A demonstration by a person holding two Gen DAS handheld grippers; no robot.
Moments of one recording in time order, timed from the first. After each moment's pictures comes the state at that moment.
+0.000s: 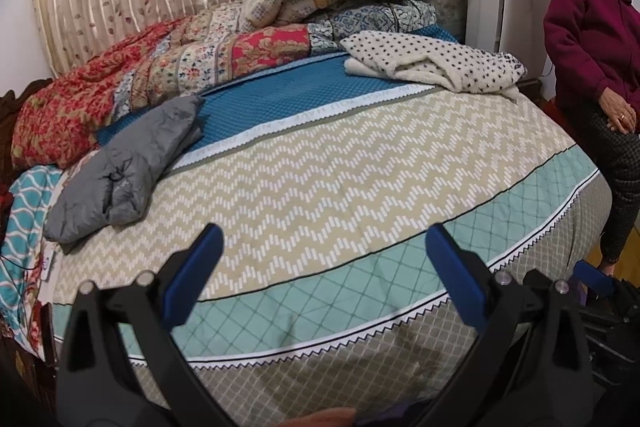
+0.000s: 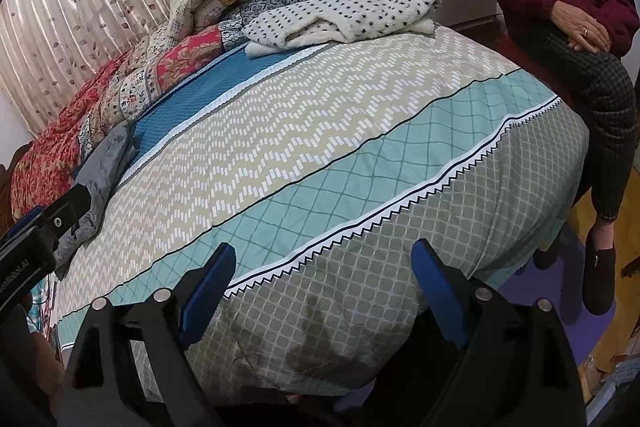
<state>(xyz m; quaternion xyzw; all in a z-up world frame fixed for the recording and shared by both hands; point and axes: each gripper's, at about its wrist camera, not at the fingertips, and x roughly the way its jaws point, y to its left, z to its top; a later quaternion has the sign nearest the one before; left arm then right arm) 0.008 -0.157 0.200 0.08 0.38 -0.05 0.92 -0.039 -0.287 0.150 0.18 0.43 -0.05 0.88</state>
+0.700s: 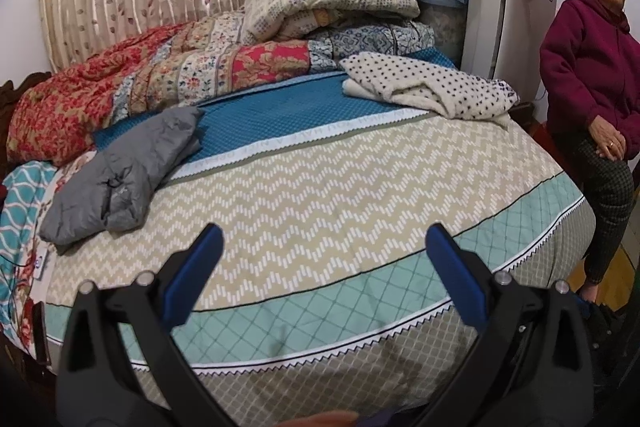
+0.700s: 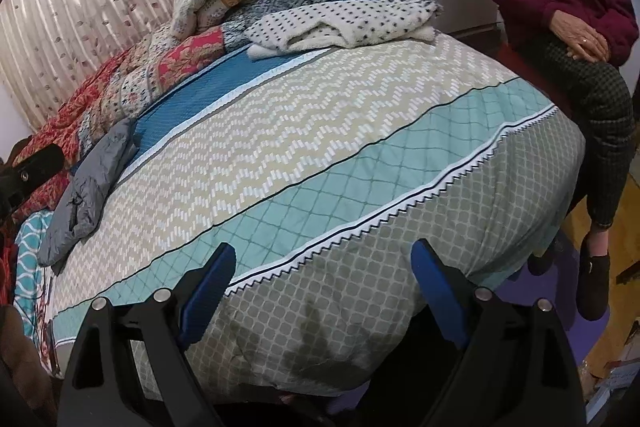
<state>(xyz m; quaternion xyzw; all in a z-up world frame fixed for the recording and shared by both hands) 0.011 -0.153 0.229 0.05 0.37 -0.06 0.93 -0.045 -0.285 0.156 0.17 0.42 -0.06 0.89</state>
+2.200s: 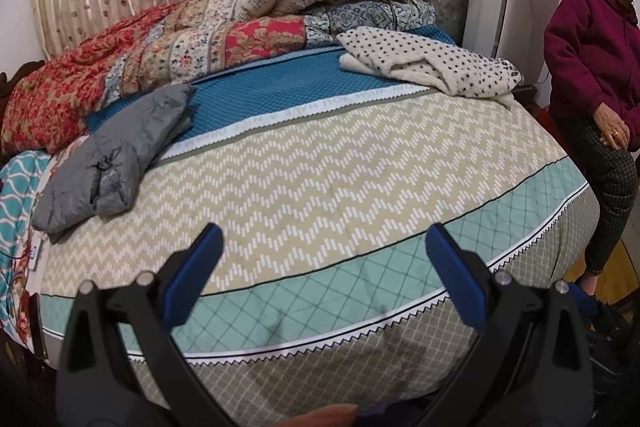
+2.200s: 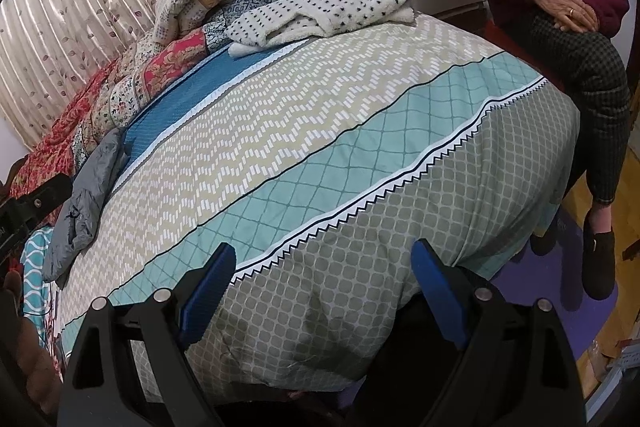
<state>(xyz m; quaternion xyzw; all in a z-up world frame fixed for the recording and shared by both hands) 0.021 -0.158 0.205 0.05 0.40 -0.06 0.91 -0.050 -0.303 0.141 0.20 0.43 -0.07 0.88</state>
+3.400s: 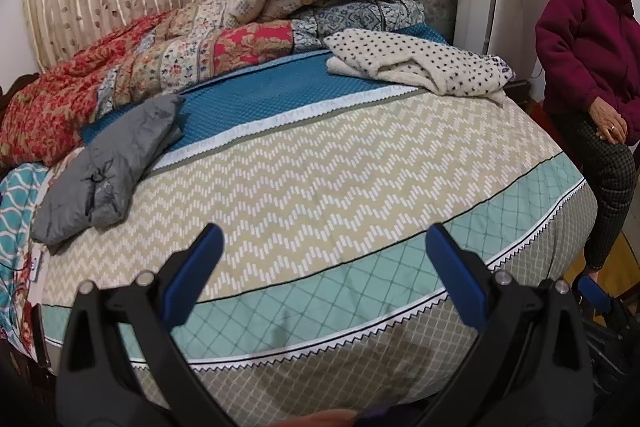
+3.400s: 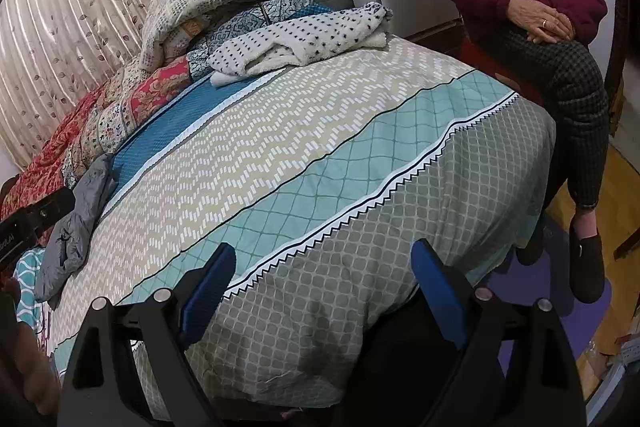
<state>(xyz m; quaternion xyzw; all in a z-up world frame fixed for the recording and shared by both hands) 0.025 -0.178 0.211 0.06 0.40 -0.07 0.91 -0.063 -0.325 0.151 0.21 0.40 -0.10 0.89</state>
